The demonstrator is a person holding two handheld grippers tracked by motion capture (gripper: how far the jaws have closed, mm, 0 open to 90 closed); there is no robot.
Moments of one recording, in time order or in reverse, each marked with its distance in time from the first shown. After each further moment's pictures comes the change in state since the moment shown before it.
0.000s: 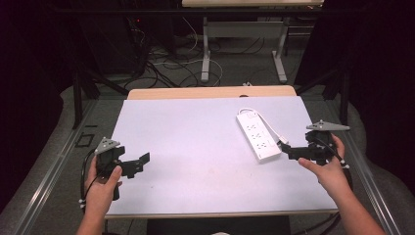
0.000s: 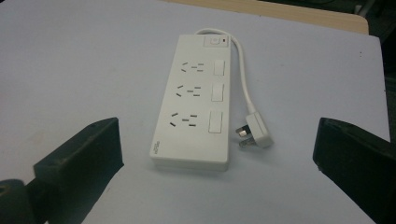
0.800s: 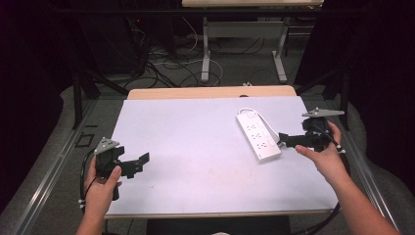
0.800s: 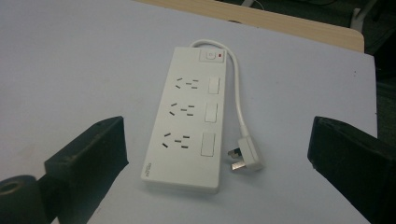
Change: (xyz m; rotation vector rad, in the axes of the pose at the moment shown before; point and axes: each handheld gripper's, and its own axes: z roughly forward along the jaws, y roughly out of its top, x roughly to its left) left arm 0.001 0.000 -0.001 -0.002 0.000 -0.003; right arm -0.004 0.032 0.011 0.032 -0.010 -0.034
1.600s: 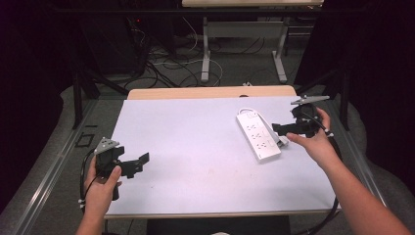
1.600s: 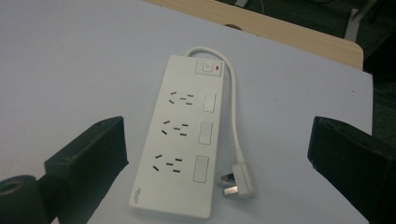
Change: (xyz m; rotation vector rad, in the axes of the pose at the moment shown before) left arm 0.001 0.000 0.000 0.005 0.000 0.001; right arm 0.004 0.034 0.025 0.053 -0.025 -0.050
